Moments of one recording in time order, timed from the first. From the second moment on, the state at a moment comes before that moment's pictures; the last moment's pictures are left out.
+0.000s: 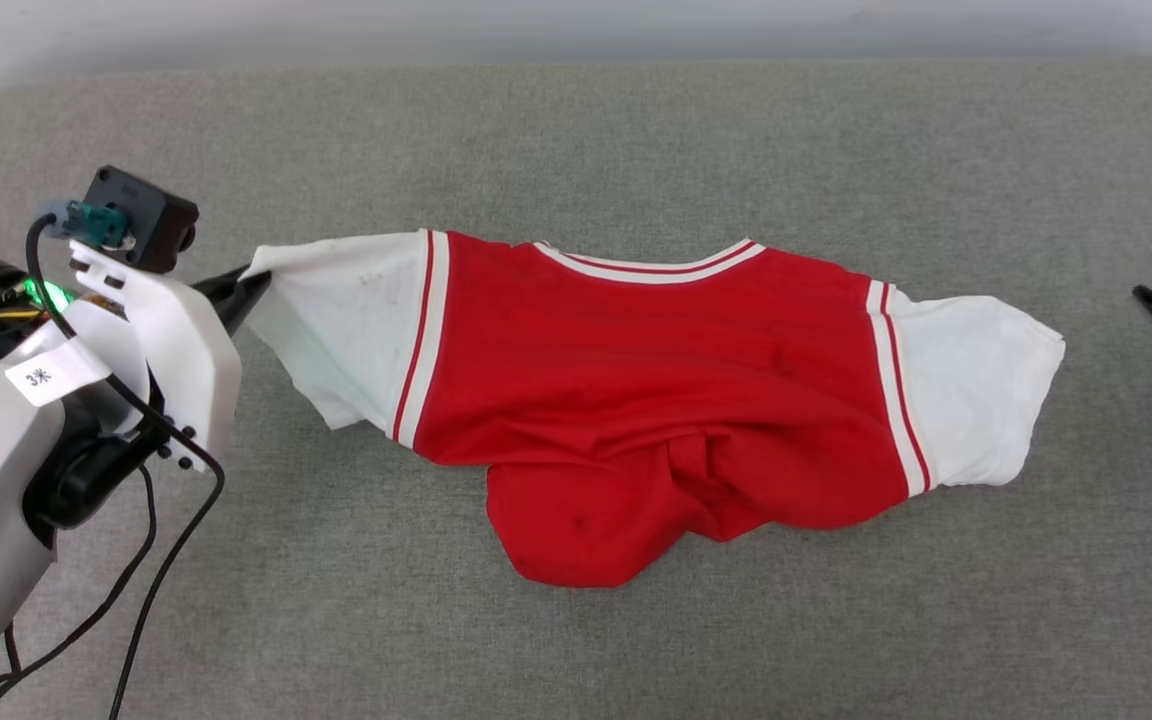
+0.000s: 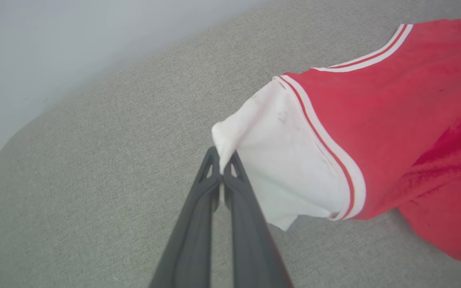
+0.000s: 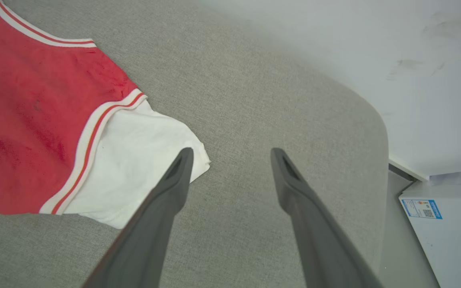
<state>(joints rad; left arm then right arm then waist) -0.77 0.83 -0.76 0.16 -0.85 -0.02 0.36 -0.47 -0.80 0.24 -0.01 0.56 0.13 0.62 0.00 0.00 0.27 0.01</state>
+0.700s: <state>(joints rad) -0.85 0.81 -0.75 0.10 -0.80 -0.01 0.32 -0.75 -0.76 0.59 0.37 0.73 0.13 0.79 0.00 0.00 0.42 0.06</state>
